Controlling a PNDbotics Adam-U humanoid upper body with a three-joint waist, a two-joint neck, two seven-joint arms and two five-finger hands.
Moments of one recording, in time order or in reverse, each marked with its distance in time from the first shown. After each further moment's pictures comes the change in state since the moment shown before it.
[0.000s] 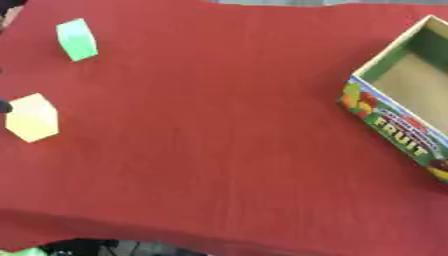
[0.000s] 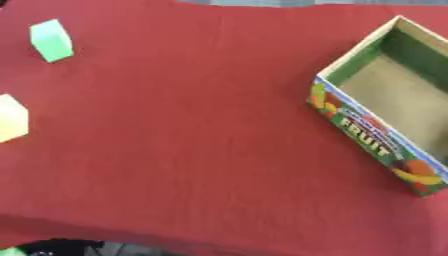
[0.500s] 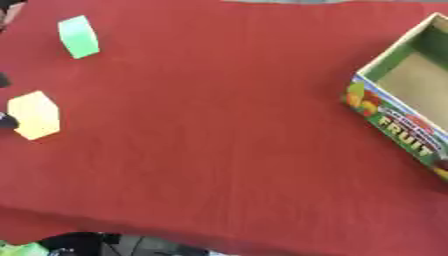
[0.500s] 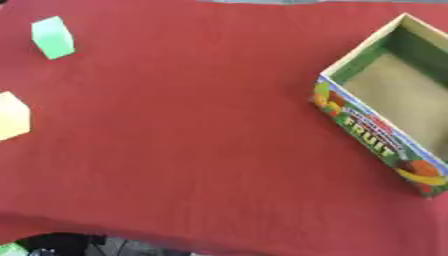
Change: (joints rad) left arm -0.008 -0.036 -0.042 0.019 -0.099 -0.009 -0.048; right arm 0.000 0.004 0.002 0.000 0.003 0.001 0.003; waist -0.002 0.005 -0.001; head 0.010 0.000
